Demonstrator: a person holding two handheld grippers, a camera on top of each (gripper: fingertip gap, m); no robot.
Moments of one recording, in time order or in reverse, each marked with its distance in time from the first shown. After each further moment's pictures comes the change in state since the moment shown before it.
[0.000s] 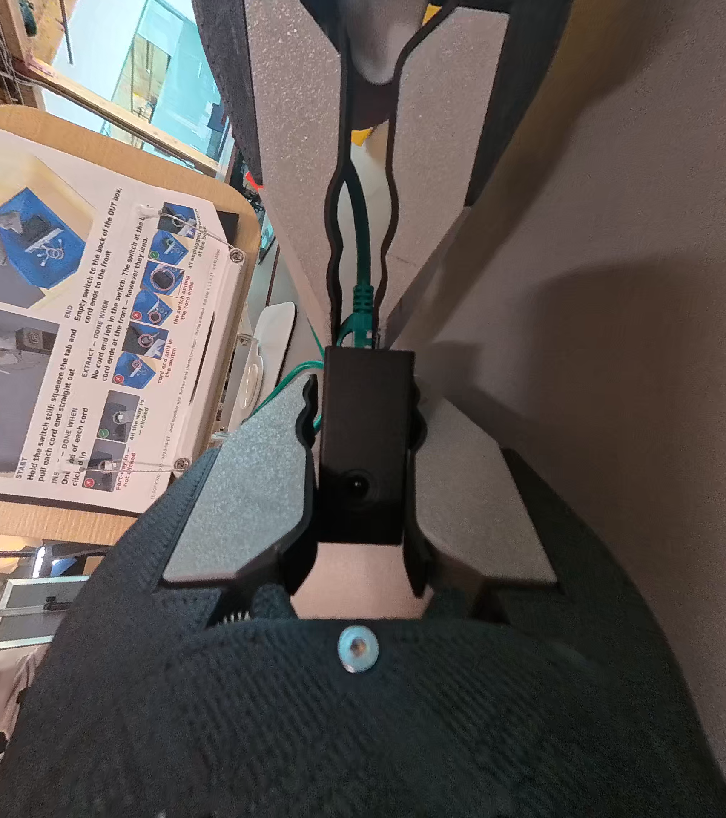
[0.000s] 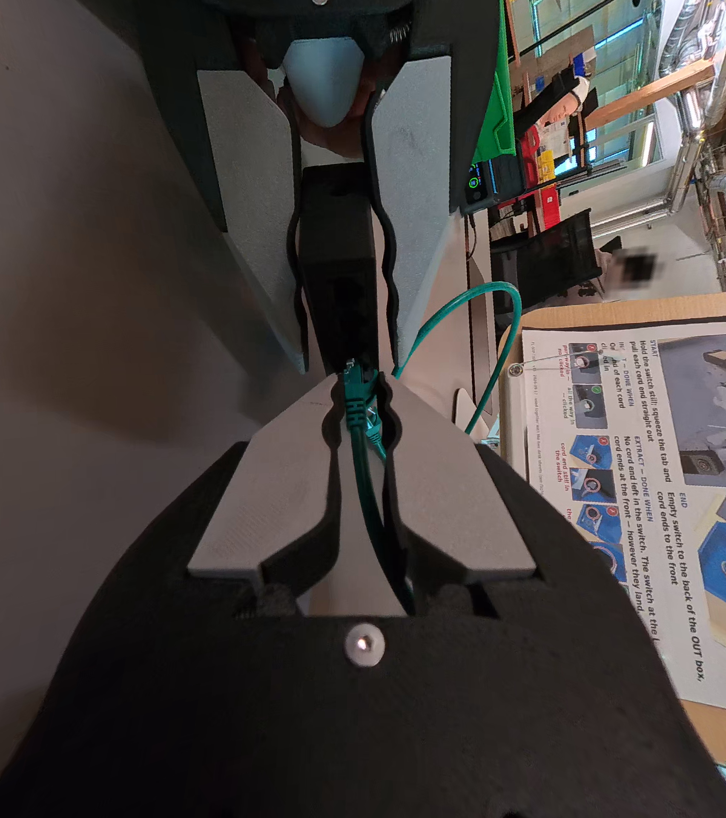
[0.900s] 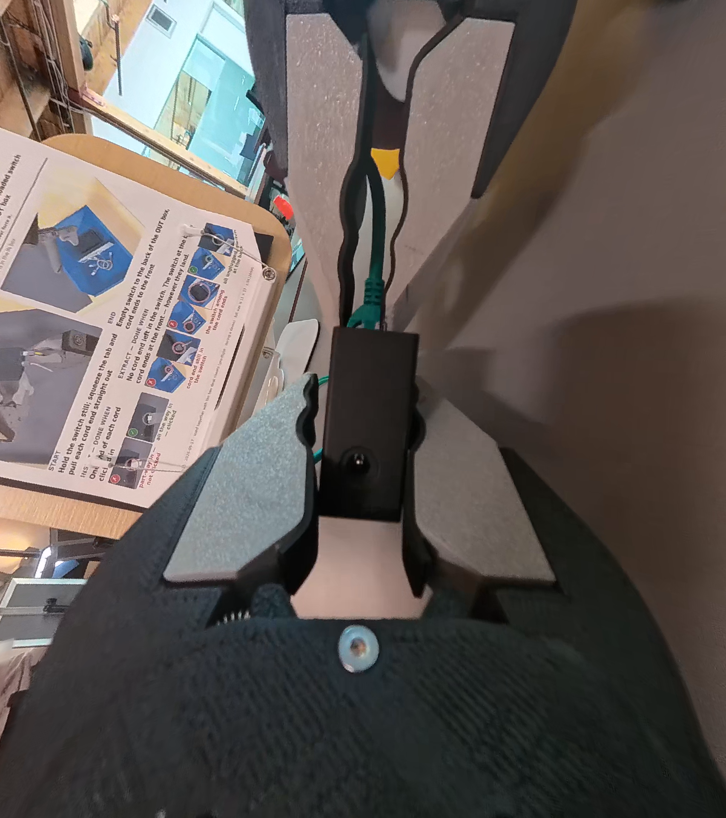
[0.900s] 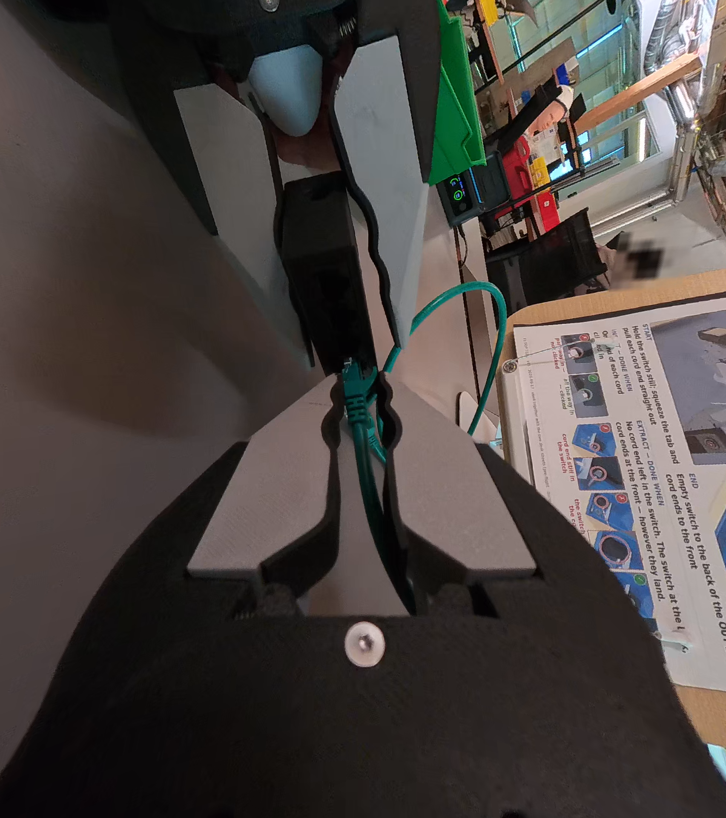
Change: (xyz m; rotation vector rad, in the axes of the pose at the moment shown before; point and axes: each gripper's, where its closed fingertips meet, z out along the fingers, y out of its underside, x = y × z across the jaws) left arm -0.012 -0.009 -0.008 0.058 -0.053 -0.031; right arm 0.011 -0.005 -0.011 0.056 0.002 0.098
